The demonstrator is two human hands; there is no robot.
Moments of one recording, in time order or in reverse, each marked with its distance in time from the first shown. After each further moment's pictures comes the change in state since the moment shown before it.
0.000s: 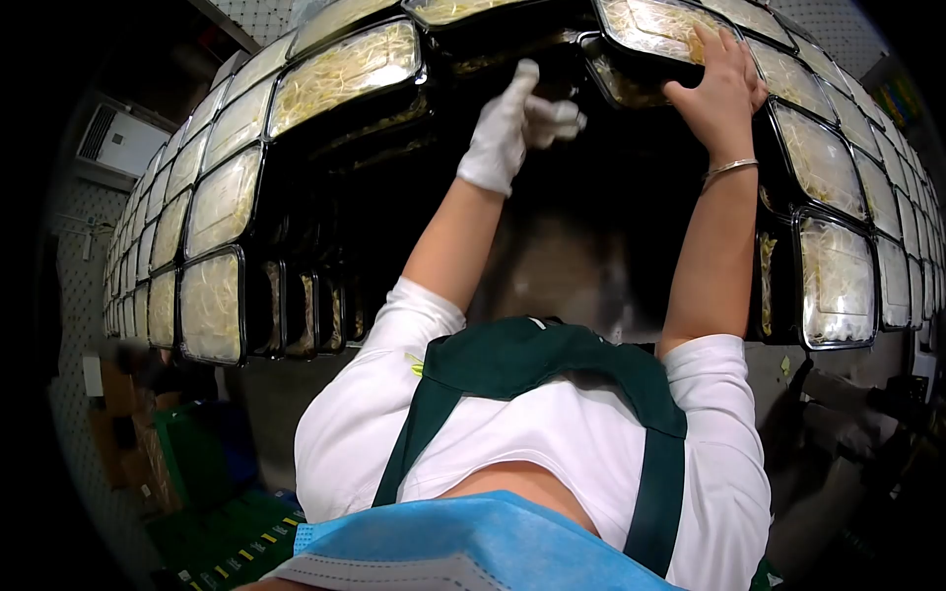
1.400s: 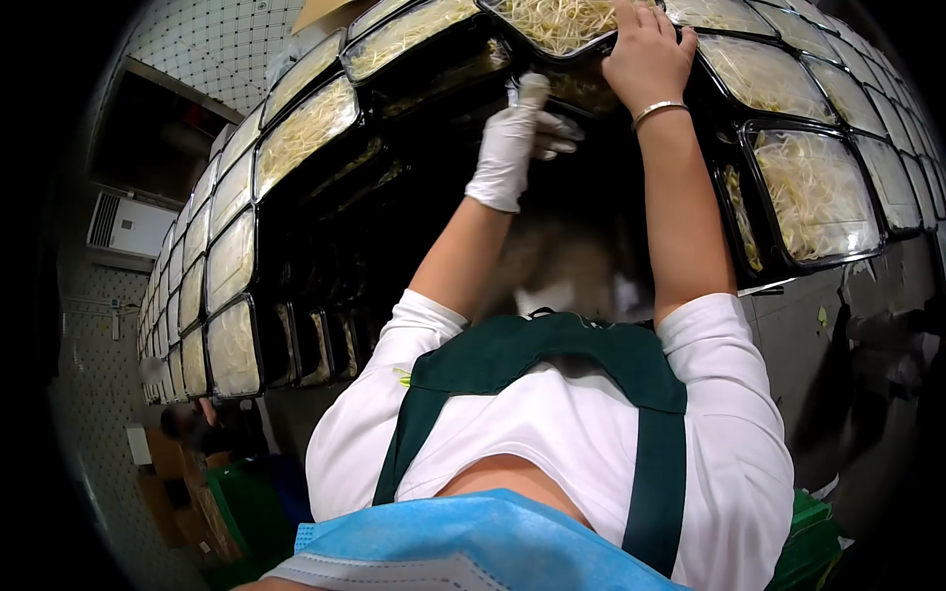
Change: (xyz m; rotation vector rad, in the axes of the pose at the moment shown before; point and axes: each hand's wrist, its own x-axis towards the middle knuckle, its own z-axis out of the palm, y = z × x) left_hand -0.020 -0.009 0.071 0.180 -0.009 0.015; right_hand -0.014 -0.004 -0.005 -0.392 0.019 0.111
